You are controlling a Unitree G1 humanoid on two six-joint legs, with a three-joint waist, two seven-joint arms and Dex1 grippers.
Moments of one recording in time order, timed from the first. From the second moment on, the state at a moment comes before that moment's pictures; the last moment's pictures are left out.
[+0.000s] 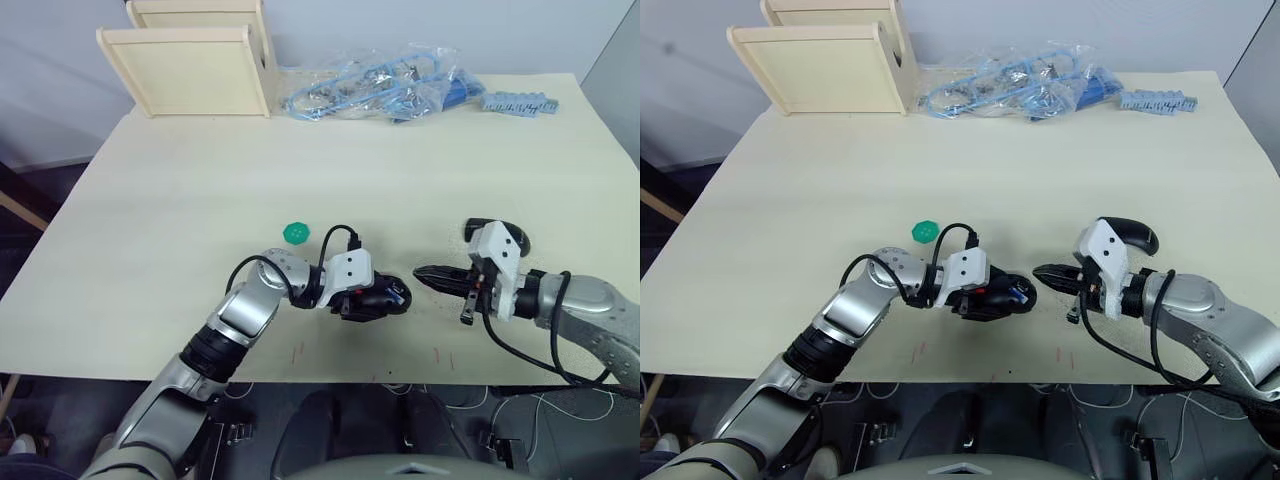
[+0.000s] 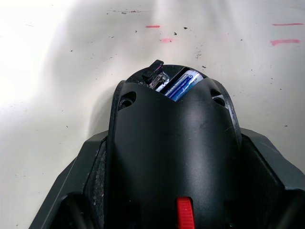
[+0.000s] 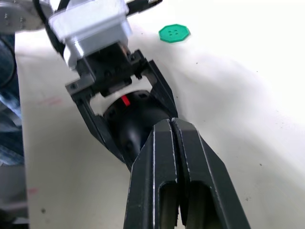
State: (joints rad) left arm -0.51 0.50 -0.46 -0.03 -0.03 0.35 -1.12; right arm -0.15 -0.86 0.14 -0.48 0.70 0.49 0.67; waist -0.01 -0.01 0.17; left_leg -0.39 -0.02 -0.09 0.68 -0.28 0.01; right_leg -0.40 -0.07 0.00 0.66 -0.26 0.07
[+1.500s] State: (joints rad) left arm -0.50 0.51 -0.46 -0.03 -0.03 0.36 -1.11; right arm -0.20 -0.53 0.24 -0.15 0.28 0.24 0.93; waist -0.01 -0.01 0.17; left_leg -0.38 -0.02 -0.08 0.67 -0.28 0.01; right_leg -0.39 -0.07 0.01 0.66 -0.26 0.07
